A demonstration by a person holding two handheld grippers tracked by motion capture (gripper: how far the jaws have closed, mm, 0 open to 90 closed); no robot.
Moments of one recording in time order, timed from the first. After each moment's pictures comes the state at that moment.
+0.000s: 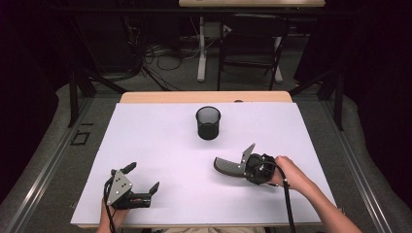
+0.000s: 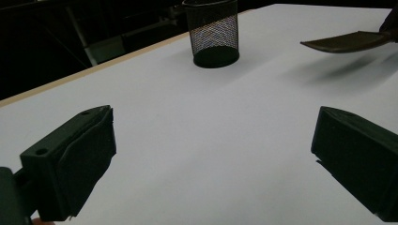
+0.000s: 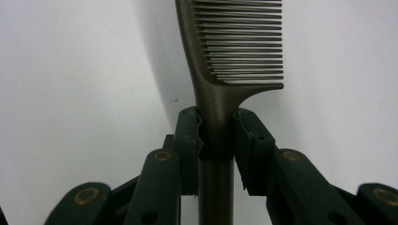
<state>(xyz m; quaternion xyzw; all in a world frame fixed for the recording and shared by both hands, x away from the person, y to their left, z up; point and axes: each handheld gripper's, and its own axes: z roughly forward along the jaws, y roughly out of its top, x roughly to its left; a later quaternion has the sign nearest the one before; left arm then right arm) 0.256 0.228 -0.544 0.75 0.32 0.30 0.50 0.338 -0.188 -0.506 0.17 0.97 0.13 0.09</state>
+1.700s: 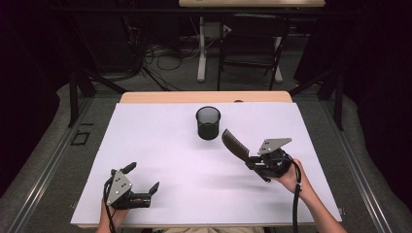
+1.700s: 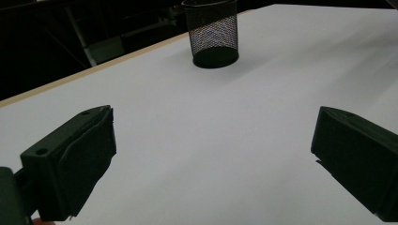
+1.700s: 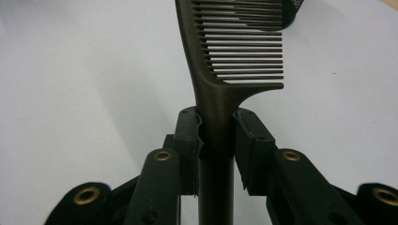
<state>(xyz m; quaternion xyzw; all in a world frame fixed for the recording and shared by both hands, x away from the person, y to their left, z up) 0.255 0.228 -0.543 0.75 0.32 0.30 0.50 0.330 -0.226 -0.486 0.27 0.88 0.36 0.14</state>
